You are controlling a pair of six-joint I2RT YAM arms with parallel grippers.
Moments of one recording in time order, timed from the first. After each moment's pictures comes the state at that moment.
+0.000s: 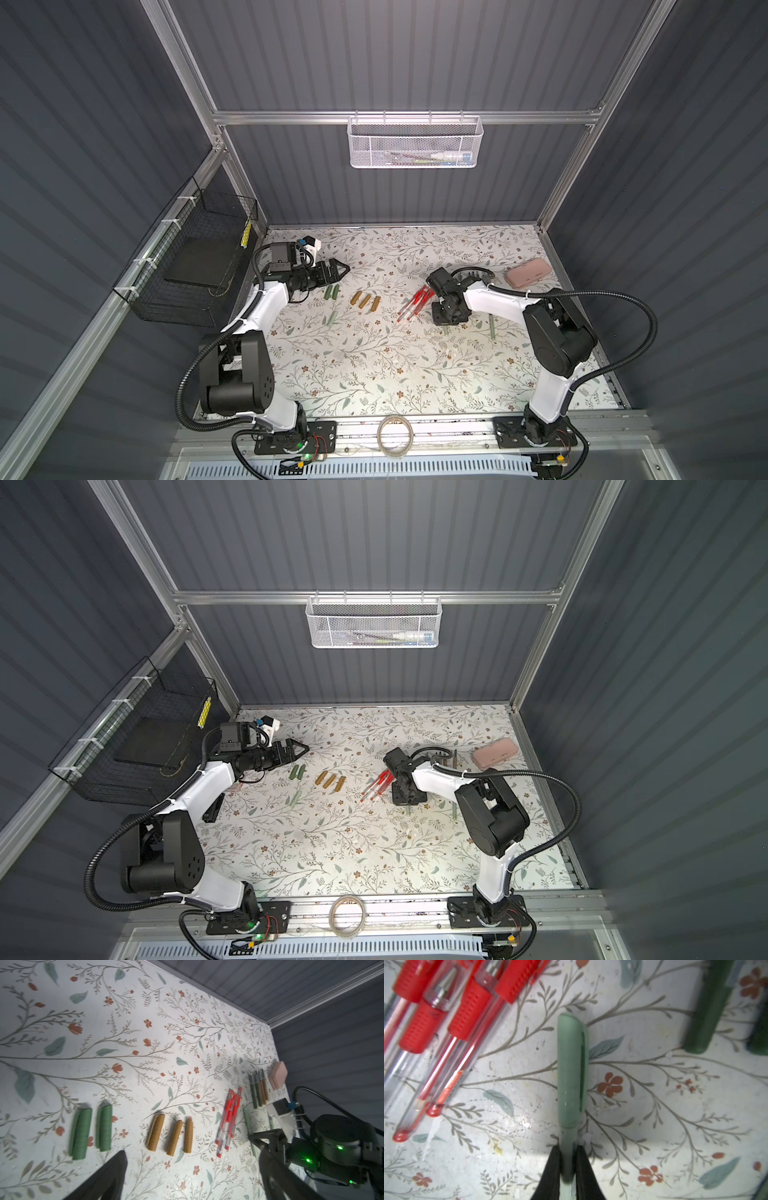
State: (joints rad) left arm 0.02 1.54 1.08 -0.33 0.72 -0.27; right arm 0.61 1.83 1.16 -0.67 0.11 0.53
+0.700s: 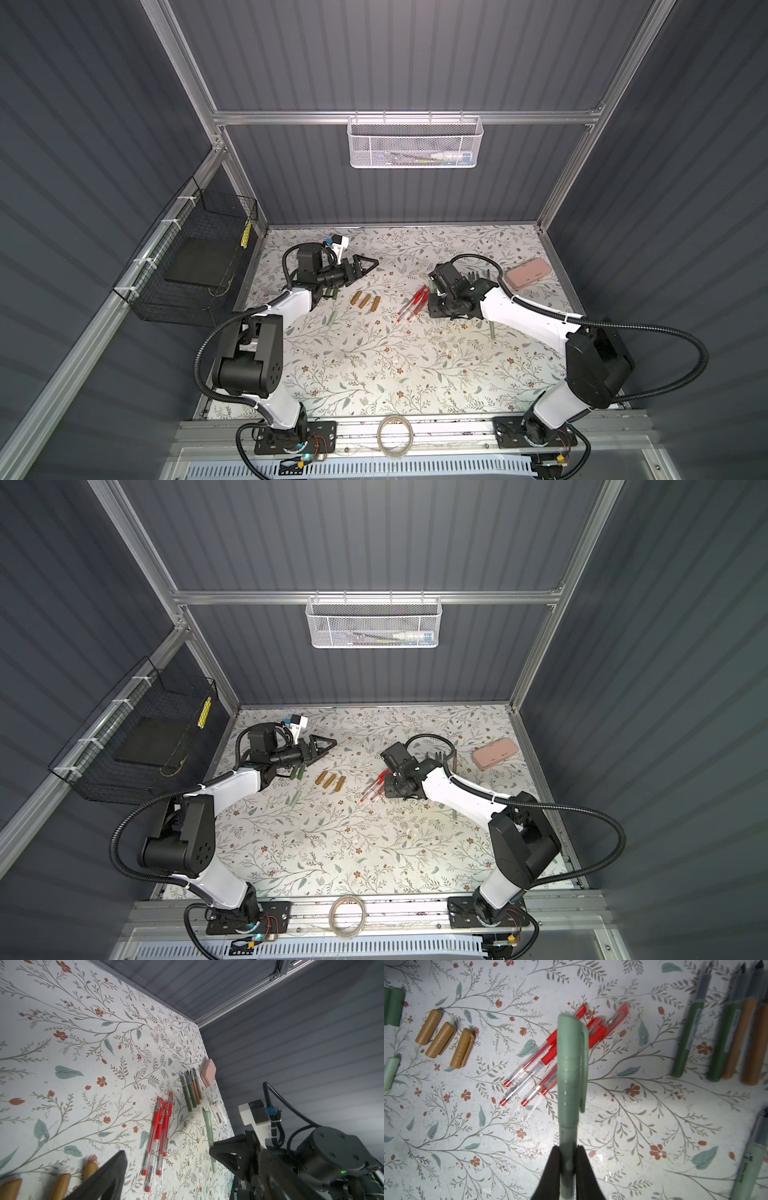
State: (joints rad) left arm -0.17 1.66 0.95 0.29 0.95 -0.68; right arm 0.70 1.61 1.13 -0.58 0.11 0.54
